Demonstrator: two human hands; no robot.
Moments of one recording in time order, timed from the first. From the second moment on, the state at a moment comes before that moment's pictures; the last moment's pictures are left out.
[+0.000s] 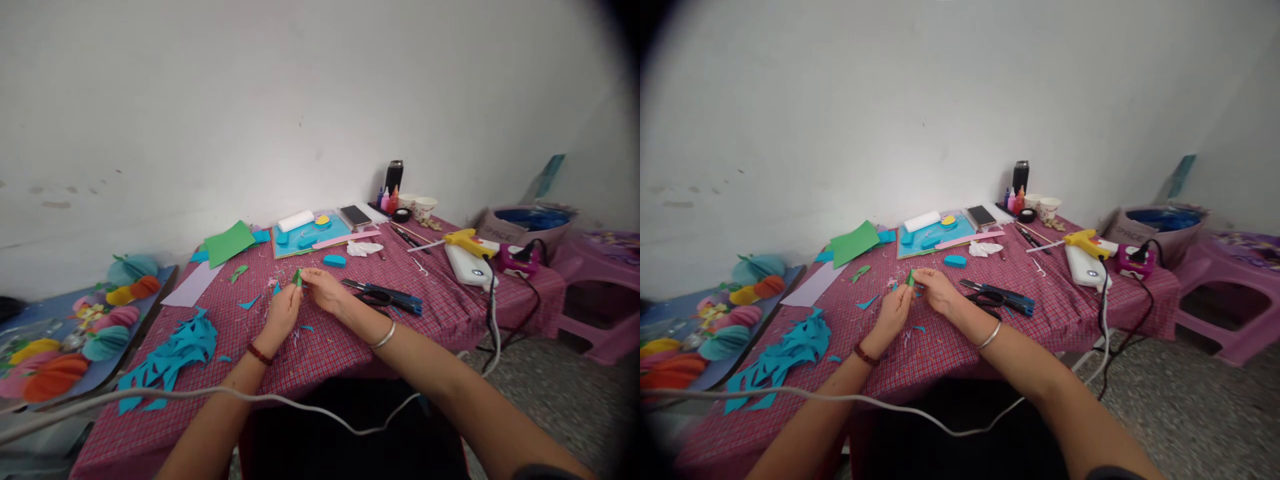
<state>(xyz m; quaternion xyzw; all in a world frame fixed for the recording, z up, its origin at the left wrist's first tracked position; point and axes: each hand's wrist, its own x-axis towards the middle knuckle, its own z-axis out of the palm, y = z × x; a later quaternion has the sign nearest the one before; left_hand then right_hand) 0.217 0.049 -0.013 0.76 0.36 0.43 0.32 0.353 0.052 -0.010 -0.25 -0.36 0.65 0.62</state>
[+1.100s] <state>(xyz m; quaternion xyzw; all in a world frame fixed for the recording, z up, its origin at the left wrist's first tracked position) 0.202 0.059 -0.001 0.79 0.29 0.52 0.16 0.351 0.047 -0.006 -0.39 -0.60 0.38 0.59</state>
